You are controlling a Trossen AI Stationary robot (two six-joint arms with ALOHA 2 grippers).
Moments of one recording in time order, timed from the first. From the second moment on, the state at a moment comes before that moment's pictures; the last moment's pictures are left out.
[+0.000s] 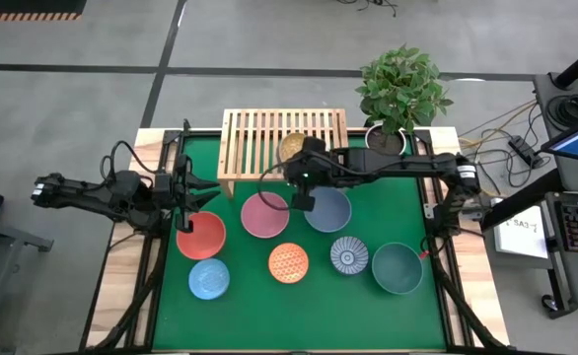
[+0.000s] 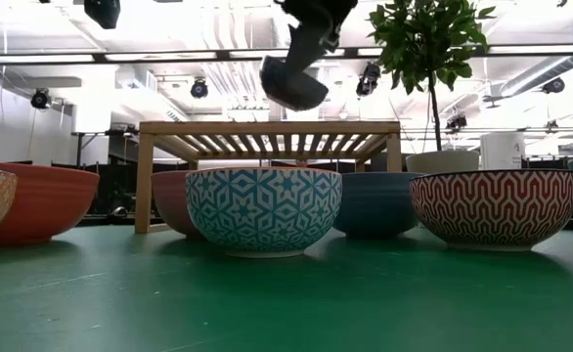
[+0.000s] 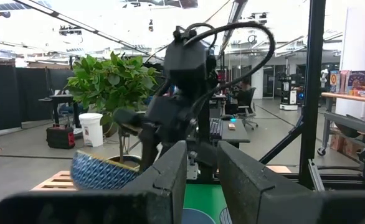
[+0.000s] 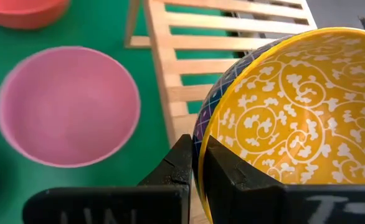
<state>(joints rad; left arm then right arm) -0.16 0.48 0.47 0.23 -0.26 0.07 -0.07 1.80 1.76 -0.81 0.34 -0.12</state>
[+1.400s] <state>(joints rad) -0.16 0.48 0.47 0.23 -0.26 0.07 -0.16 1.79 1.82 -0.84 0.34 -0.02</state>
